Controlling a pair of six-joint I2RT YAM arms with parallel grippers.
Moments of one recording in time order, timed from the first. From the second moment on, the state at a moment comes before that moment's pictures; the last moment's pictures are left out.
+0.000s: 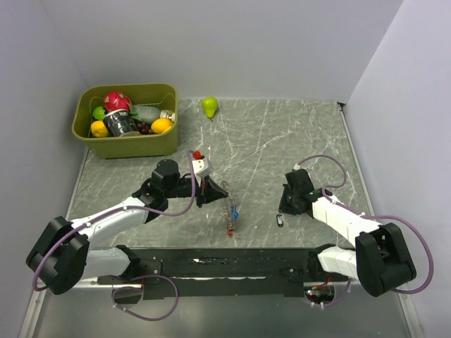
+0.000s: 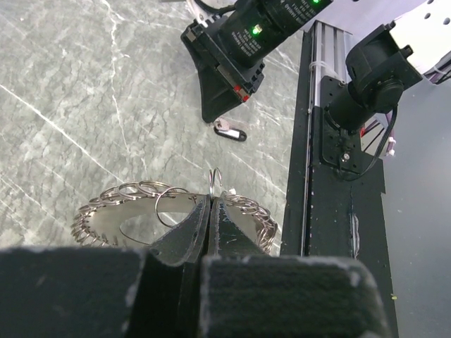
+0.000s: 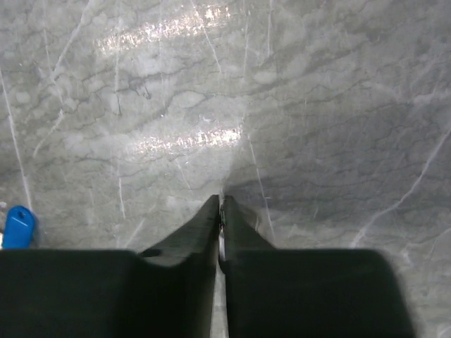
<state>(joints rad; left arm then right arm) -0.66 1.21 0.59 0.42 0.75 -0.12 0.34 1.18 0.51 -0.41 0.04 0.59</state>
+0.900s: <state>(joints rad) -0.66 1.24 0.61 0.38 0.74 -0.09 0.34 0.94 0.61 -0.34 -0.20 0.35</state>
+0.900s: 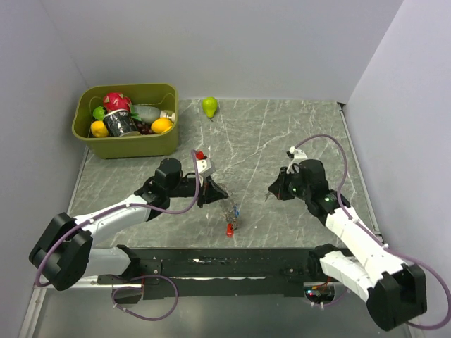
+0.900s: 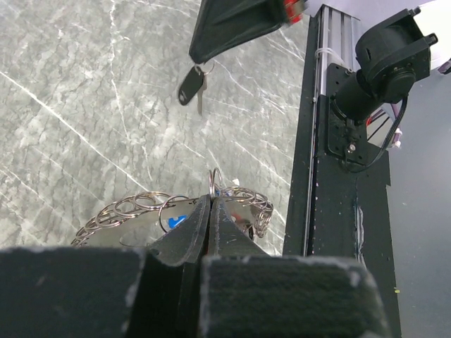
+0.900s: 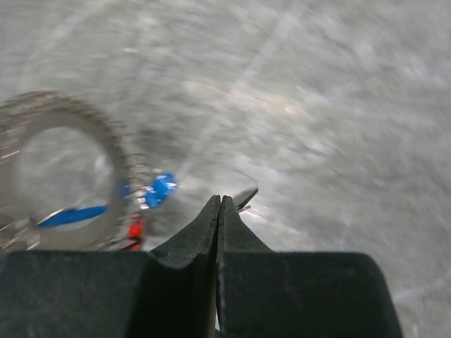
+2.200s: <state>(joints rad) -0.68 1.24 0.61 0.37 0.76 -0.09 0.57 0.90 0.60 -0.02 -0.54 0.23</state>
